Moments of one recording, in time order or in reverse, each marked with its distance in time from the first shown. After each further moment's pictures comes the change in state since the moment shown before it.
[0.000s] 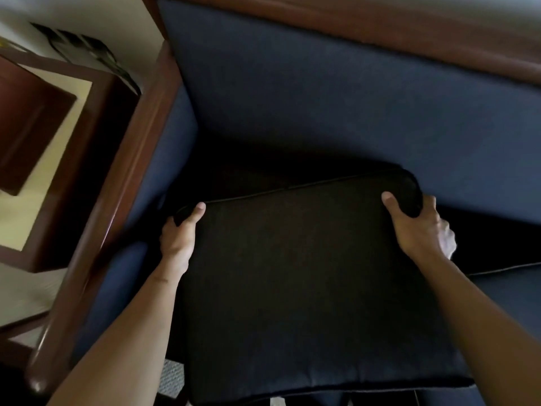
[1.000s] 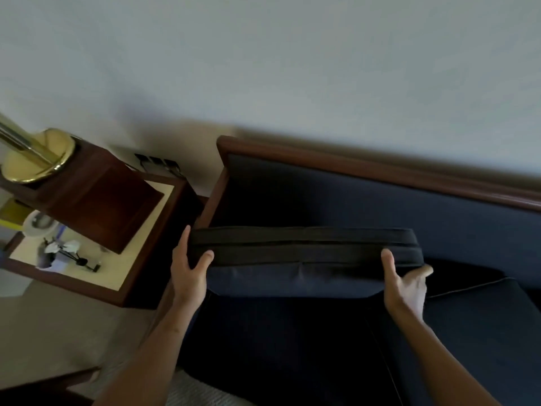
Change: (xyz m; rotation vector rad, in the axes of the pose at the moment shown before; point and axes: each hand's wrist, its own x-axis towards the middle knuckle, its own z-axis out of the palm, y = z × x) left_hand -0.187 0.088 -0.167 -0.216 -0.090 0.673; right_hand -0.176 0.019 -0.125 0.715 0.058 -0.061
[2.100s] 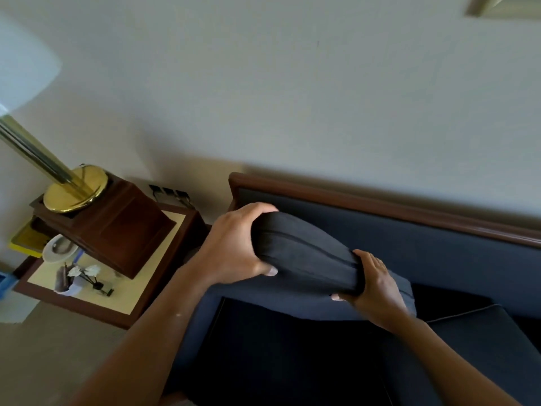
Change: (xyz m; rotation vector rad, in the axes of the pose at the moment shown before) left_hand -0.019 0.230 -0.023 0.529 -0.519 0.719; right_hand -0.023 -0.076 -0.016 -0.399 -0.246 -0.832
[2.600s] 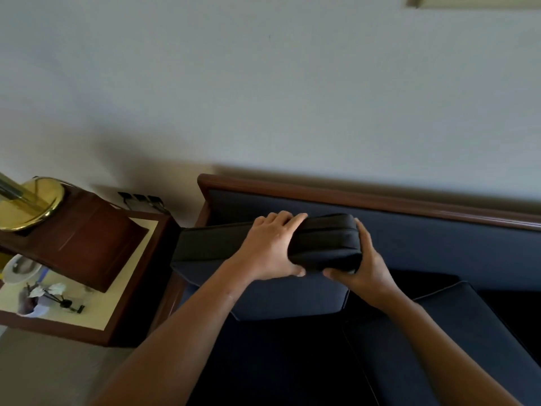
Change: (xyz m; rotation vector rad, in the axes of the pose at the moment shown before) left_hand 0.073 0.030 0.117 0.347 -0.296 0.132; right_hand 0.002 0.011 -0.053 0.390 -0.008 0.208
